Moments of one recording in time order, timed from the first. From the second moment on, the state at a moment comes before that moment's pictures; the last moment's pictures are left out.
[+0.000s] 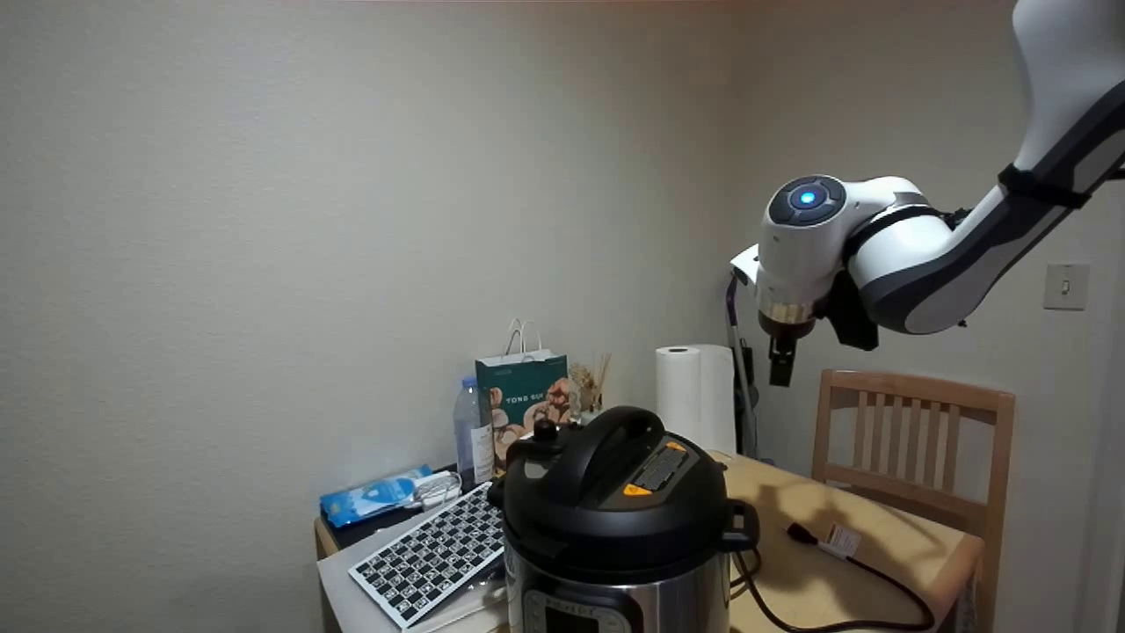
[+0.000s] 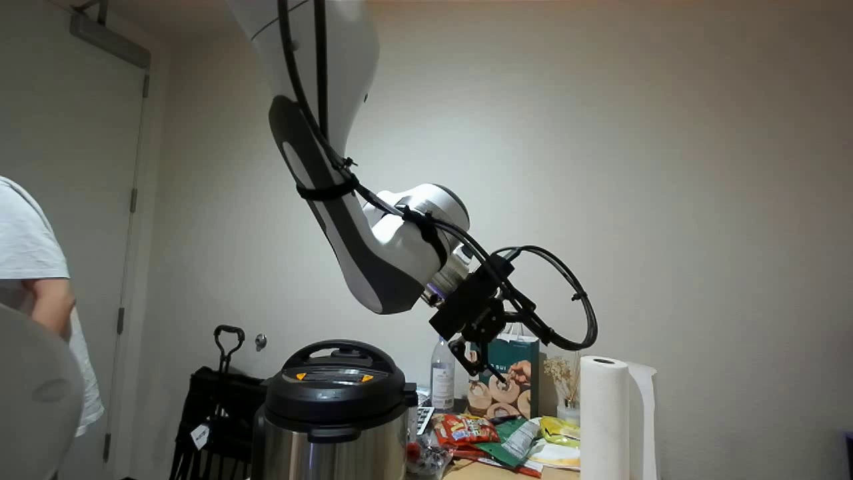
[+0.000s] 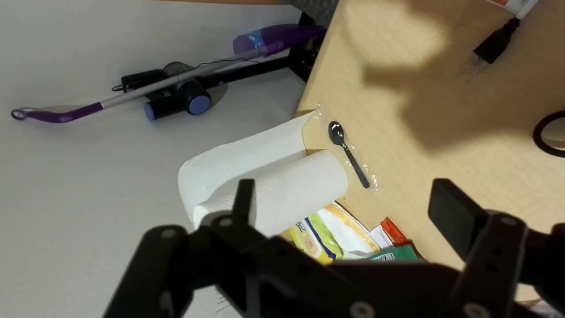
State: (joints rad) arm 0.16 -0.05 -0.46 -2.34 -1.40 2.64 0.39
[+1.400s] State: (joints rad) arm -0.06 -0.20 -0.28 -2.52 -1.42 2.48 0.74
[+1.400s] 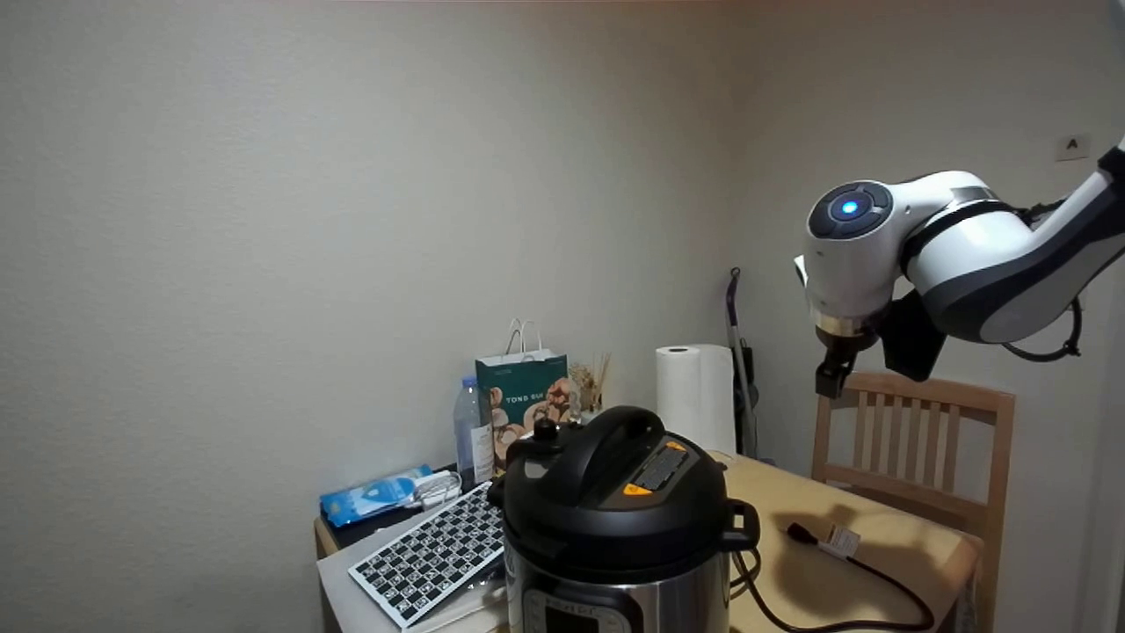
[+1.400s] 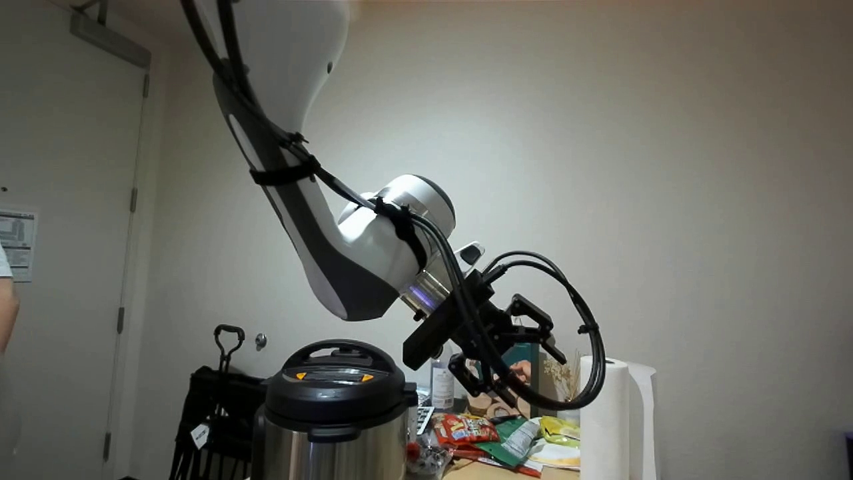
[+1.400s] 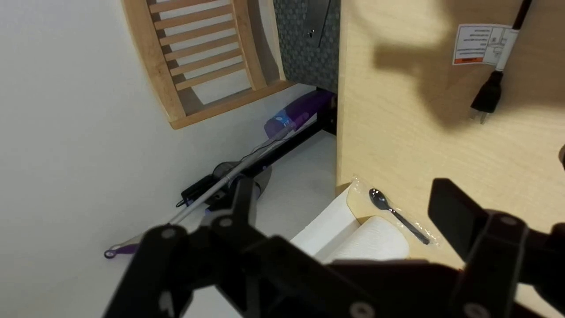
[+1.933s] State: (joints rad) arm -0.20 -0.18 -0.30 -2.64 -1.37 2.46 0.86
